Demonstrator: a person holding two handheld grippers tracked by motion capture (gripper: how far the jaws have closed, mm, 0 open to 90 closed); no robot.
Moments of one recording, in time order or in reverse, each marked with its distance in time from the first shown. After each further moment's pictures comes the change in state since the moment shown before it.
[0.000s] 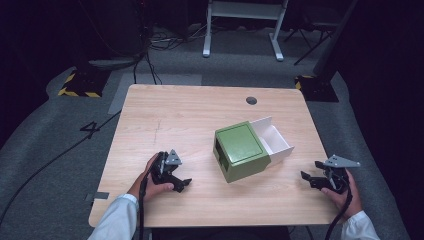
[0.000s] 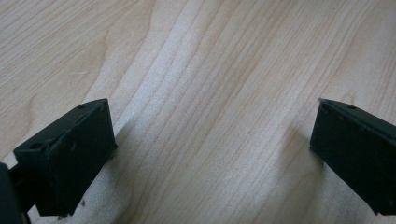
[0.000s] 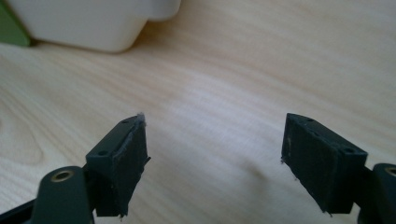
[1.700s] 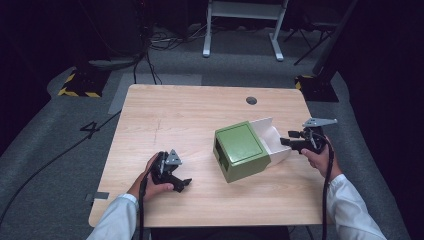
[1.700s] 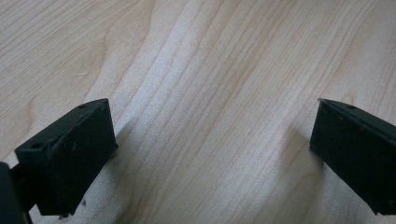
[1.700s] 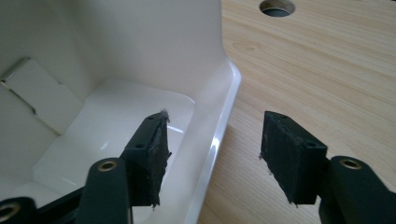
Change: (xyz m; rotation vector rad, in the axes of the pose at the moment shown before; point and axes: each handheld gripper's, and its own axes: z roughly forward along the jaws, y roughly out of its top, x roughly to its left) left arm 0.000 0.000 0.000 -0.001 0.000 0.002; right arm -0.005 0.114 0.058 -0.026 0.217 0.003
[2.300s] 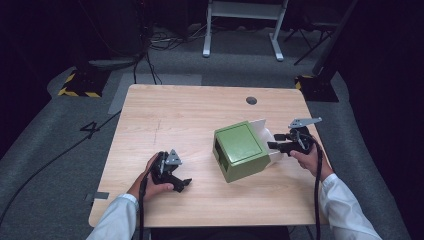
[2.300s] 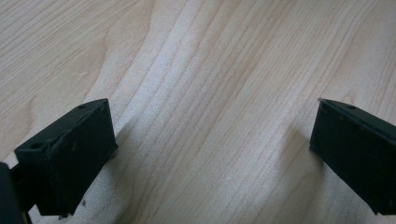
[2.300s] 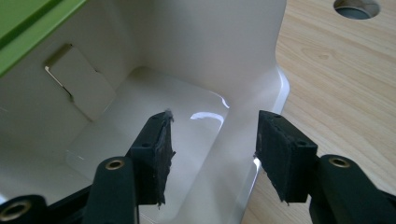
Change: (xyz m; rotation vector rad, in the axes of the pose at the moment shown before) left arm 0.000 0.000 0.000 0.000 -0.002 0.002; right arm 0.032 0.016 0.020 0.052 0.111 -0.056
